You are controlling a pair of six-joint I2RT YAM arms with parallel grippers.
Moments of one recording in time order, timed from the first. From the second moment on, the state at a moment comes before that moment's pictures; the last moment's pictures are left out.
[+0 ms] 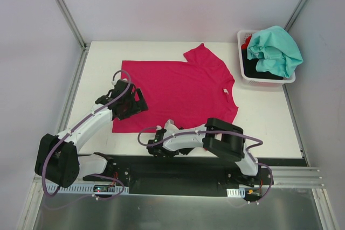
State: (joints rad) left arm -0.38 1.22 0.78 -0.56 -0.04 -0.72; right arm 1.39 2.09 1.36 -1.31 0.71 0.78
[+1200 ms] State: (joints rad) left arm -0.38 1.22 0.78 -0.56 -0.01 -0.72; right arm 1.34 2.16 1.35 -1.35 0.85 0.79
